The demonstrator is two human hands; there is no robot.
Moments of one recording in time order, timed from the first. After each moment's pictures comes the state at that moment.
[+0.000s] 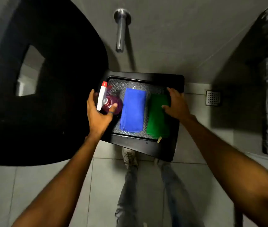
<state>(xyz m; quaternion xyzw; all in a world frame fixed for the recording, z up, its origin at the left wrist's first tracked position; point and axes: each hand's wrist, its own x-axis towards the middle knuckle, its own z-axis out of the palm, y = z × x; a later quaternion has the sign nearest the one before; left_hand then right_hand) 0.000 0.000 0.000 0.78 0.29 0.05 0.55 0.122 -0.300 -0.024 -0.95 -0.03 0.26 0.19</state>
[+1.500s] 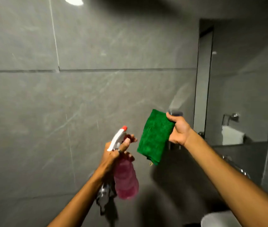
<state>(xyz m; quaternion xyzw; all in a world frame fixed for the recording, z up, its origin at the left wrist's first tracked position) 0.188 -0.100 0.673 0.61 -0.25 0.16 0.73 0.252 -0.352 0.756 -0.50 -0.07 0.10 0.85</state>
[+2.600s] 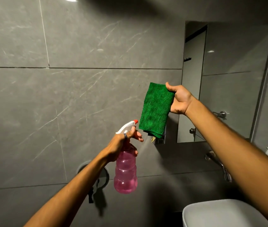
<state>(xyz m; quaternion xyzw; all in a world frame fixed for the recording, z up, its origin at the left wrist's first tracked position) 0.195 -0.174 0.707 0.64 -0.26 0.02 0.72 0.239 -0.420 0.860 -0.55 -0.14 0.12 0.82</state>
